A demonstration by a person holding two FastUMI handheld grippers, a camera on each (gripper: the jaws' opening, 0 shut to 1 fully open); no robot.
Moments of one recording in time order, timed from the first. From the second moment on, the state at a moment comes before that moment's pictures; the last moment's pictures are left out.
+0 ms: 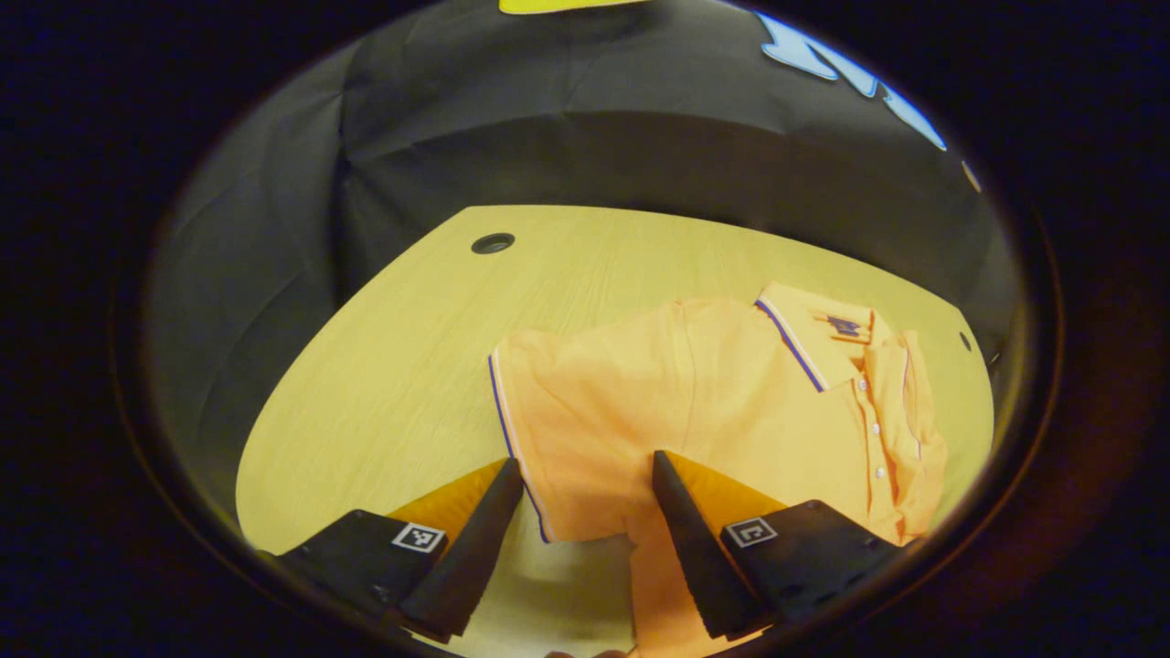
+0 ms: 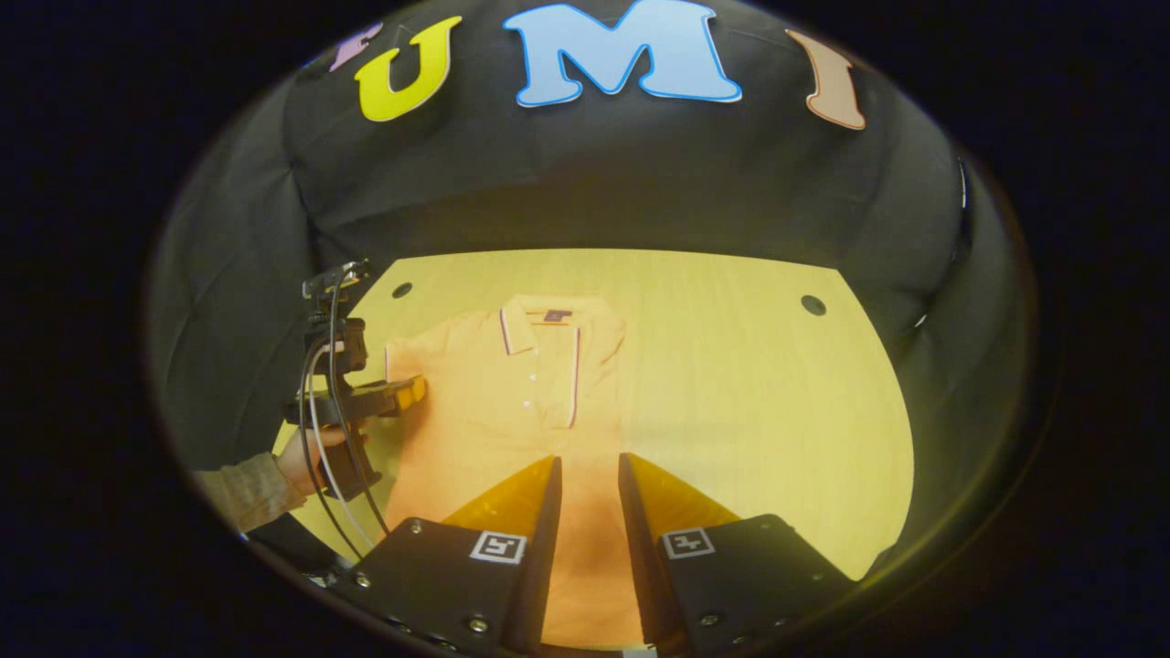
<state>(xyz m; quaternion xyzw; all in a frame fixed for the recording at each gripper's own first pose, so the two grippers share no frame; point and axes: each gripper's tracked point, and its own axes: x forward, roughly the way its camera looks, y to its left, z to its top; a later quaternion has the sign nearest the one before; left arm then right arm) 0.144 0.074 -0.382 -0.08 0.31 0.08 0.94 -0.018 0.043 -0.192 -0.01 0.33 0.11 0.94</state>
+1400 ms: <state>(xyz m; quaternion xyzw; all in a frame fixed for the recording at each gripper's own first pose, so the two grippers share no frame) 0.152 -0.070 -0.308 -0.01 0.26 -0.05 0.97 -0.037 0.023 -0.204 0.02 0.33 0.09 0.94</state>
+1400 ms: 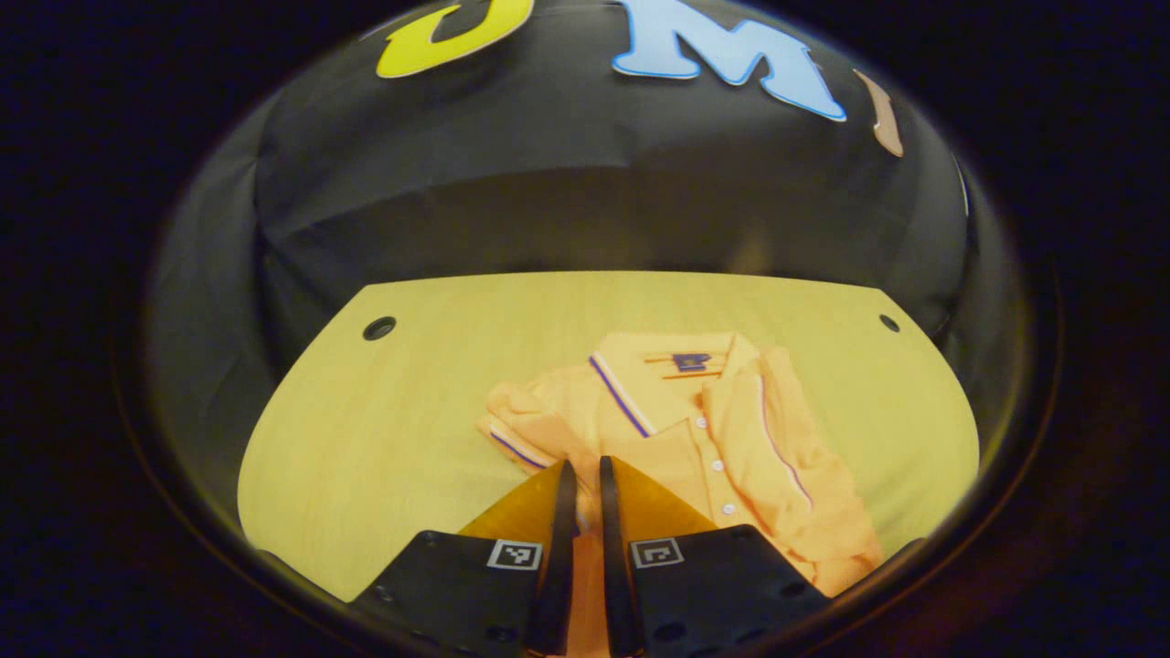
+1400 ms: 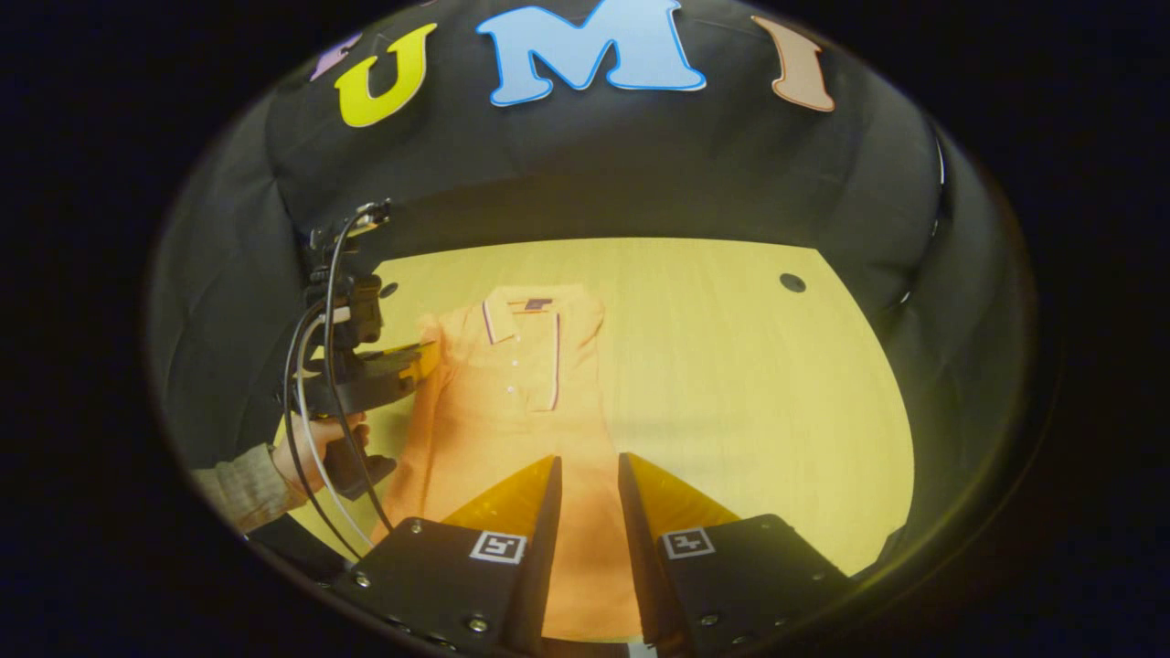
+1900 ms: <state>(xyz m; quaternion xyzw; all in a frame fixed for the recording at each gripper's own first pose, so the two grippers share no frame) 0.133 -0.157 -0.316 0.04 0.27 -0.14 0.95 -0.055 0.001 -0.214 0.05 0.33 0.05 0.94</state>
